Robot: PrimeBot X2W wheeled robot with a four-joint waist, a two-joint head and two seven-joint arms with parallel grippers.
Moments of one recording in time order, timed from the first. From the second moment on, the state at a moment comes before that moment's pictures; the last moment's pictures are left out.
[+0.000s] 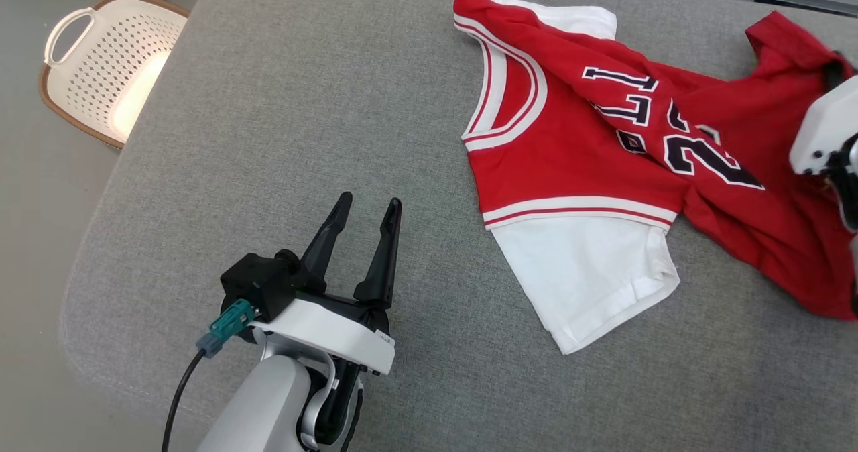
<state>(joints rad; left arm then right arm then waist) -0.32 0.05 -0.43 0.28 -0.55 -0.03 -0.26 -0.88 -0.28 -0.07 0.86 0.00 0.13 0.18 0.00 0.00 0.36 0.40</state>
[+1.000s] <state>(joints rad) -0.37 0.05 -0.50 0.29 -0.59 -0.03 -0.26 -1.22 -0.45 -0.29 1.00 -0.36 0.13 0.02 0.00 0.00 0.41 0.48</state>
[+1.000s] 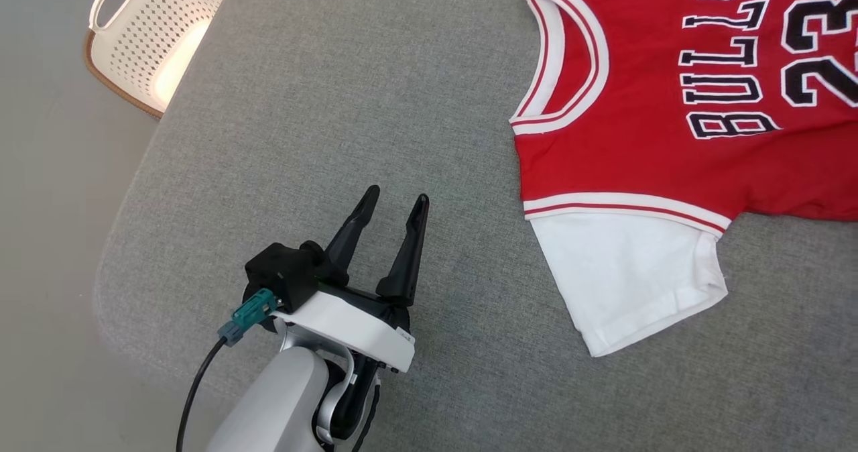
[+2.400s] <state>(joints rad) -0.29 0.05 -0.41 0.33 -0.50 -0.05 -0.26 -0.80 -0.31 0.16 0.87 0.45 0.13 0.13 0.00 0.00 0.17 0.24</state>
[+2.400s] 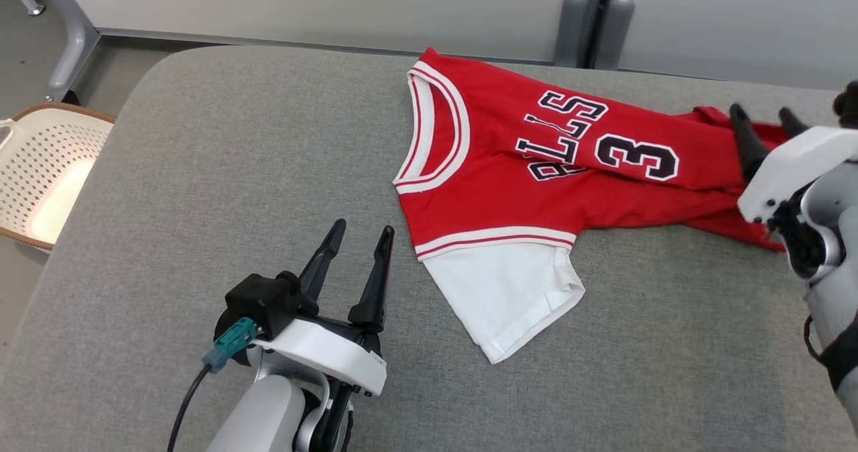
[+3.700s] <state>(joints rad) -0.32 0.05 -0.50 0.59 -0.57 0.03 -0.22 -0.25 -0.21 0.11 0.32 0.44 0.13 -0.21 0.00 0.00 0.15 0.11</state>
